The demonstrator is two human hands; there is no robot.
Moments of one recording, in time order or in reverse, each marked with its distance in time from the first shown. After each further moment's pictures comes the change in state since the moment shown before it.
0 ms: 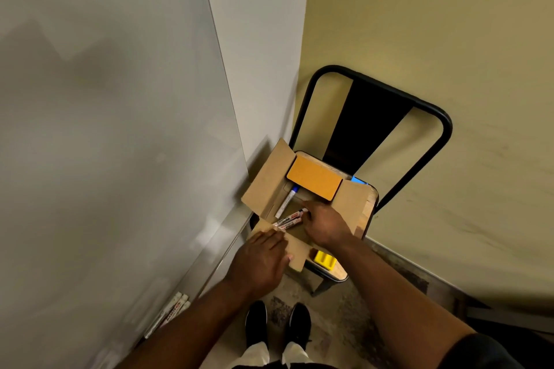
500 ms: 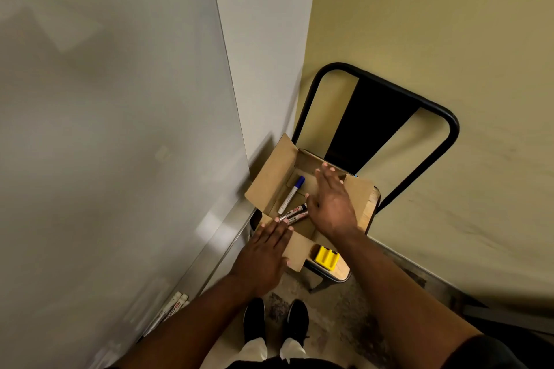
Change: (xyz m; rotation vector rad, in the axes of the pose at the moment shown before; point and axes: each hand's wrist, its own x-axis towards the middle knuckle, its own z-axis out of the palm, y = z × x) left_hand 0.007 -0.014 0.024 0.140 -0.274 -0.041; right_hand 0.017 0.002 -0.011 -0.085 0.294 -0.039
